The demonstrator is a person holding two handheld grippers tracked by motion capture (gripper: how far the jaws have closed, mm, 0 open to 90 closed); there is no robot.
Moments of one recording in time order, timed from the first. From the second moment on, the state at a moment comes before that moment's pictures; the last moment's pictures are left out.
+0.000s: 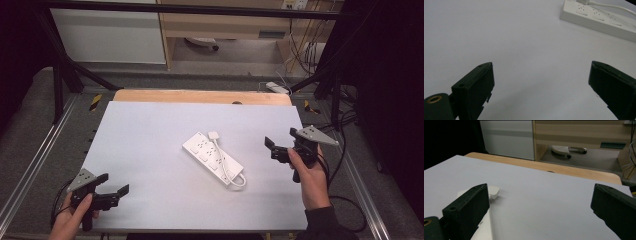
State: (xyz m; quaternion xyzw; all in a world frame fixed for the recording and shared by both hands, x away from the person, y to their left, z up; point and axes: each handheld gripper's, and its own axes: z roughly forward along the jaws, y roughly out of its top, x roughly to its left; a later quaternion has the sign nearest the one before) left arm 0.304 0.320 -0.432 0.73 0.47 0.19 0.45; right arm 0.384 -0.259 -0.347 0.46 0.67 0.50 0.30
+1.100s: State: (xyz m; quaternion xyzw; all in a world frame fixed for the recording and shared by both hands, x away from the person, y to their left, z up) left arm 0.304 0.320 -0.432 0.73 0.47 0.19 0.45; right arm 0.355 -0.282 -0.423 0.49 0.68 0.47 0.27
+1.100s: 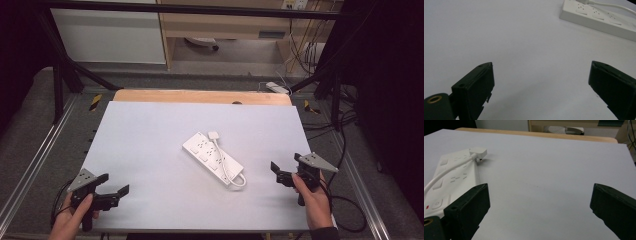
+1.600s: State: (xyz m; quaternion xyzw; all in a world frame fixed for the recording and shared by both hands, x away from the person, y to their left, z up) left arm 0.304 0.319 -0.432 0.74 0.47 0.19 0.45; right arm 0.361 -0.256 -0.449 0.47 0.73 0.42 0.25
